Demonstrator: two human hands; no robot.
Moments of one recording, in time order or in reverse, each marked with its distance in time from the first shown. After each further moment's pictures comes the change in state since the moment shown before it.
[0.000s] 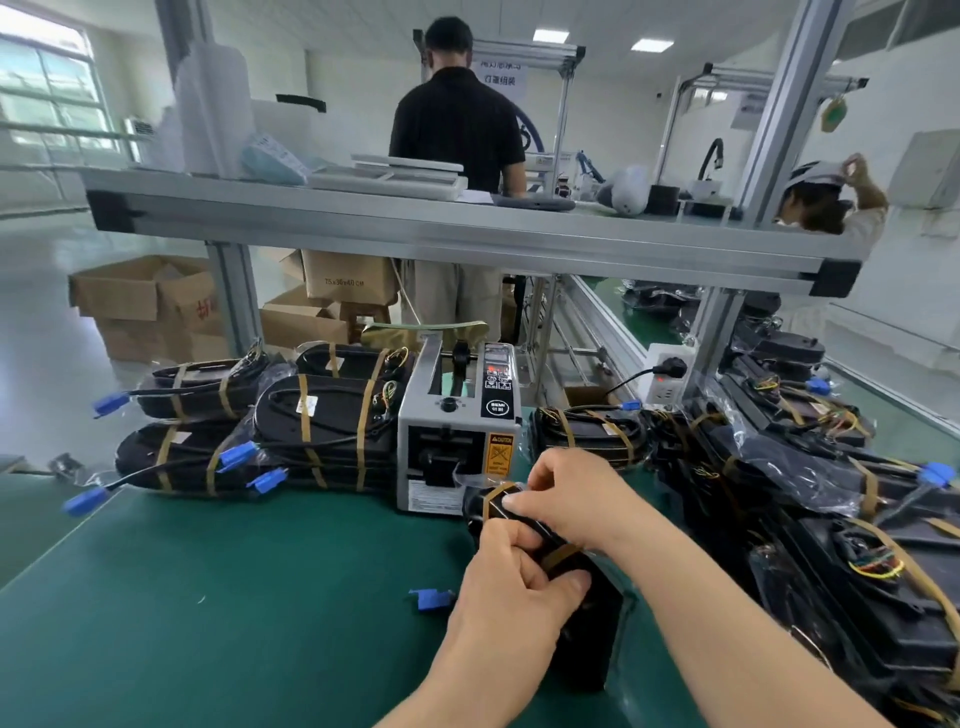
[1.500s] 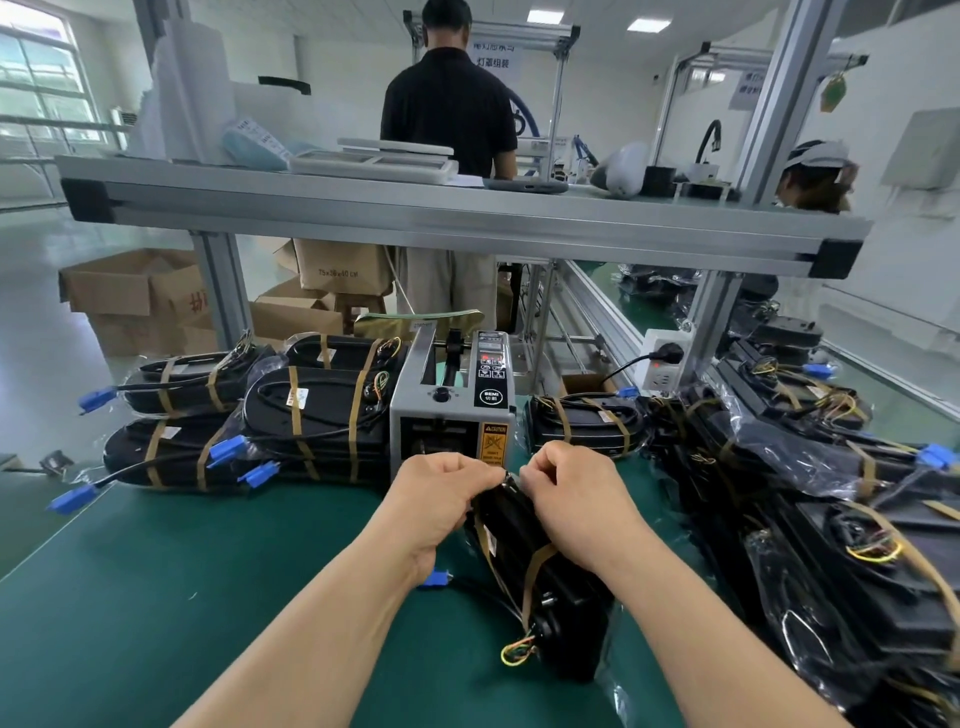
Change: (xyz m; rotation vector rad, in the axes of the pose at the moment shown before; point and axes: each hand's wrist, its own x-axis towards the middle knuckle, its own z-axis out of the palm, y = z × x) left_hand 0.065 0.019 -0.051 -0.209 0.050 -0.099; right_hand -0.007 0.008 0.017 0.230 0.211 0.011
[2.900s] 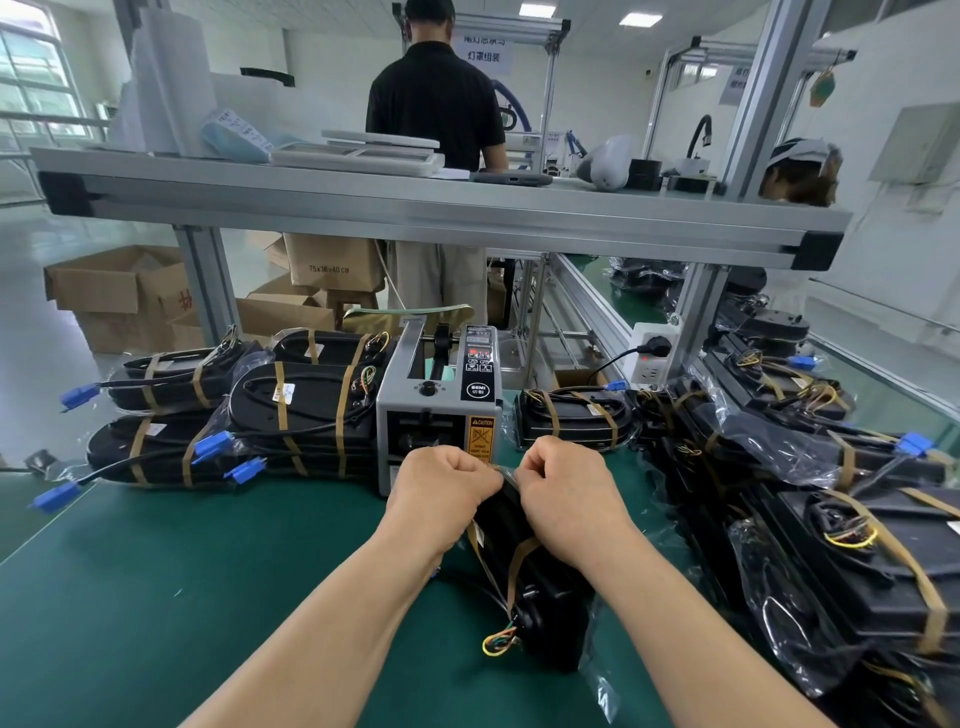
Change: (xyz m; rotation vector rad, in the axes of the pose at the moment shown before) left_hand 0.004 -0.008 0.017 0.203 0.158 0.068; right_hand -0.006 0.001 -0.002 -0.020 0.007 0.026
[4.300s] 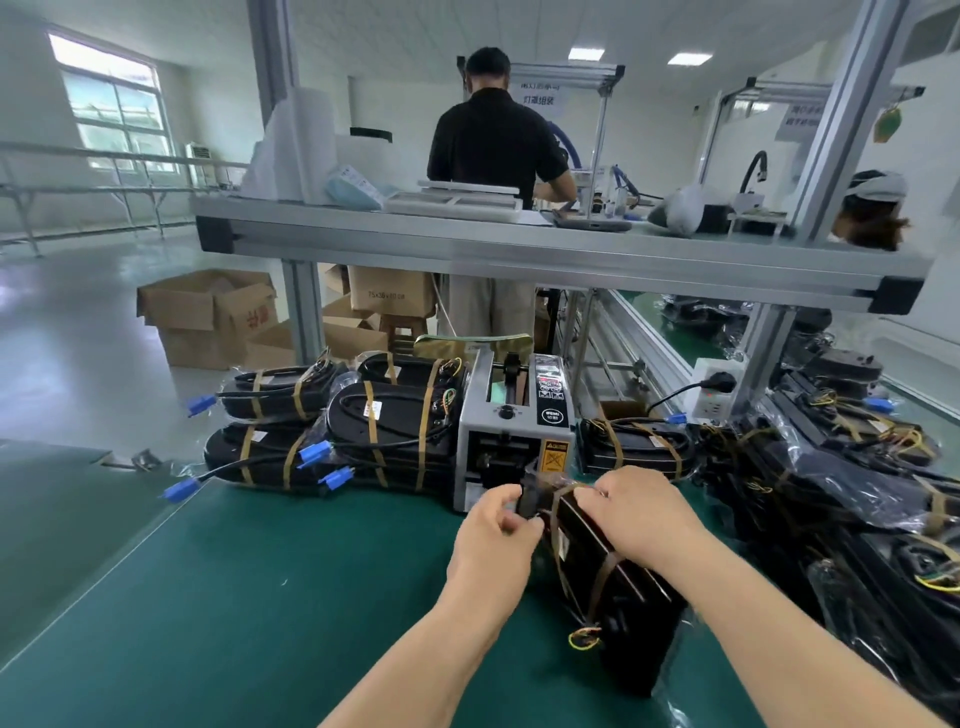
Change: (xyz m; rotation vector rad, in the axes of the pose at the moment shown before) left_hand -0.022 -0.037 -0.021 -0.038 -0.007 0.001; right_hand 0.014 -0.010 -0.002 -0.338 -0.175 -0.008
